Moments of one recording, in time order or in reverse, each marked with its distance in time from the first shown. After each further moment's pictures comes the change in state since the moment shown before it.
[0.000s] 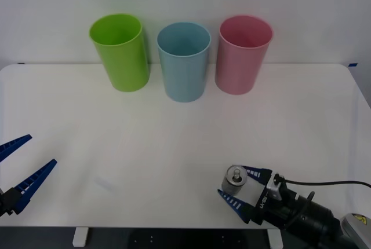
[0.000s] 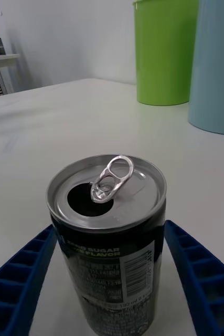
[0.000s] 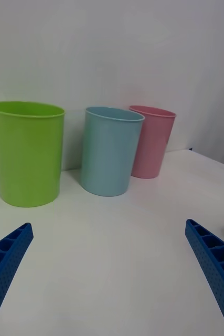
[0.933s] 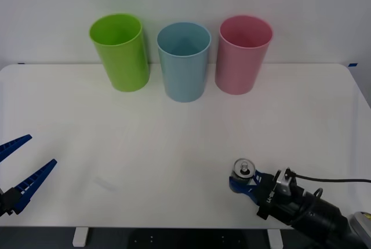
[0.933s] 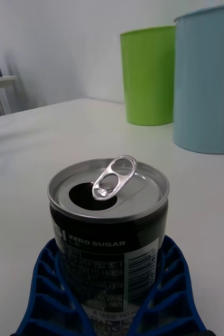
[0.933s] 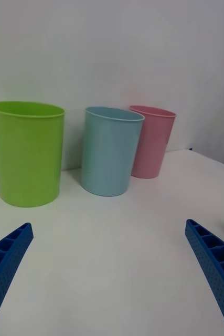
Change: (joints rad) right arm -0.001 0.000 -0.063 -0.011 -0.046 -0.060 -0.015; left arm 0.000 0.000 0.000 0.000 0.000 0.000 0.000
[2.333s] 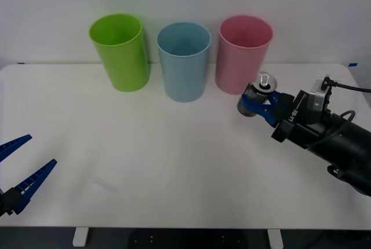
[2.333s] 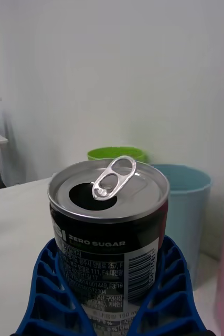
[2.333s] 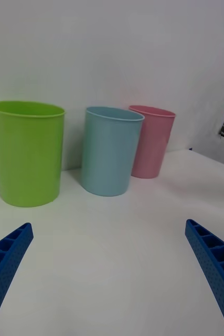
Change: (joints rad) right arm -0.194 -0.080 -0.122 -0.375 0.073 0.125 -0.463; left arm 0.000 0.000 0.000 0.000 0.000 0.000 0.000
